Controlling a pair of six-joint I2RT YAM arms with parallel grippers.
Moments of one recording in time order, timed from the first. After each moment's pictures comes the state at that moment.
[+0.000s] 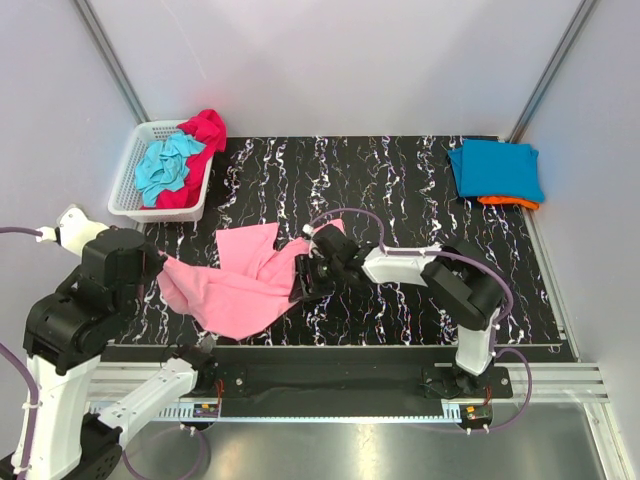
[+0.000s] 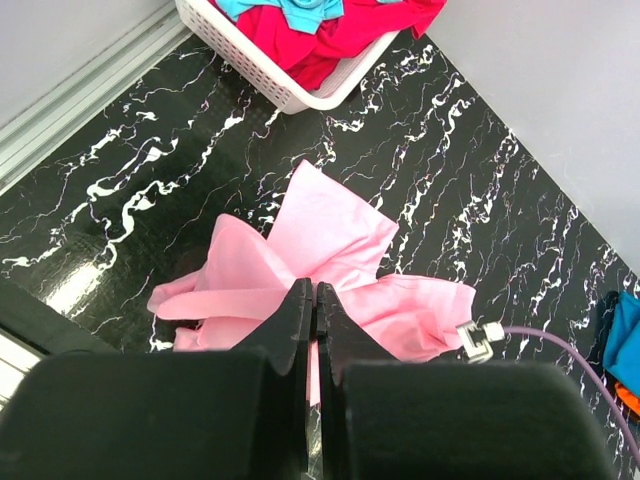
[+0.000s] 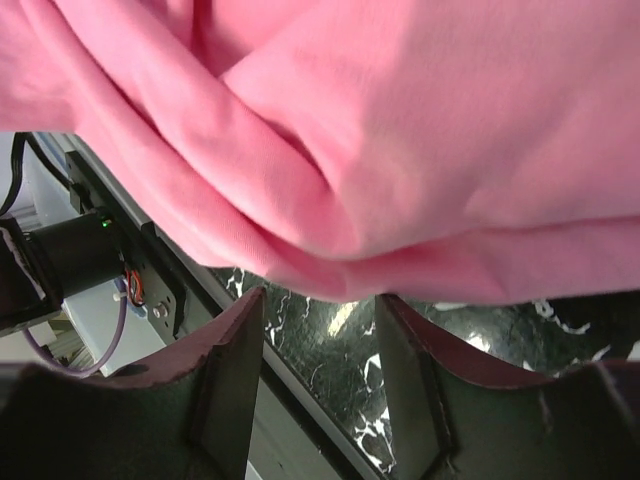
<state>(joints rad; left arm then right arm) -0.45 0.76 1.50 -1.38 -0.70 -0.97 0.88 1.87 1.05 -0.01 -0.43 0.72</state>
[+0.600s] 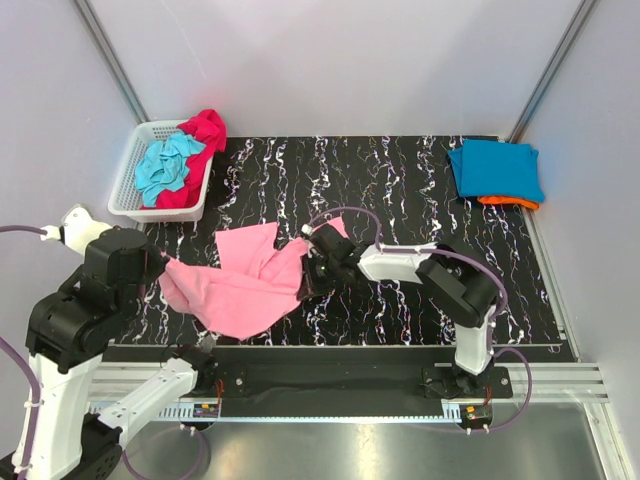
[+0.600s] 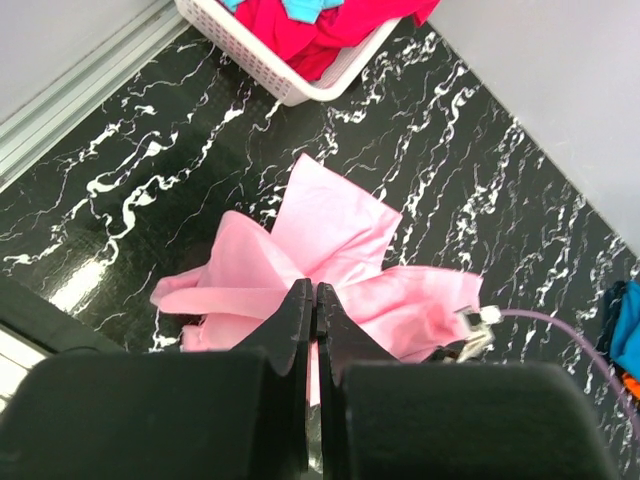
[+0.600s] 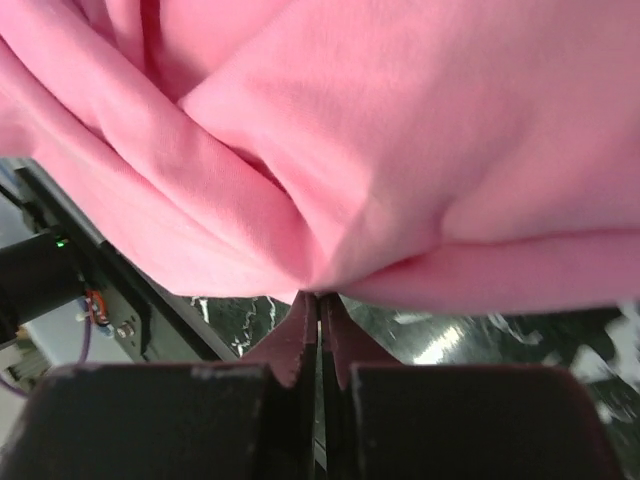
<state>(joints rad) -0.45 0.76 1.49 -1.38 -0.69 -0.96 0.88 1.93 1.11 -0.06 -0.39 0.69</state>
